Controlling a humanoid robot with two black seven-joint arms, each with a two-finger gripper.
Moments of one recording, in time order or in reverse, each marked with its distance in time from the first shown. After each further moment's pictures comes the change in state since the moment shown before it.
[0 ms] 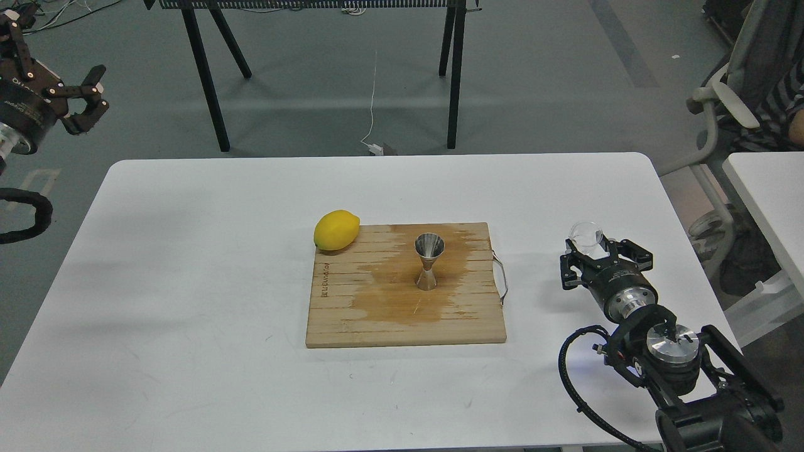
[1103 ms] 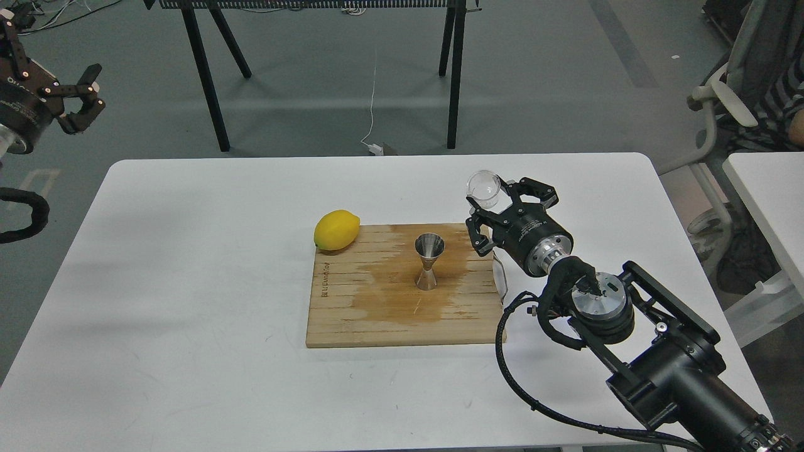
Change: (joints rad) left arm 0.001 0.008 -0.001 0.000 -0.008 0.000 -0.002; right arm 0.229 0.008 -0.343 0.137 -0.092 -0.123 -0.002
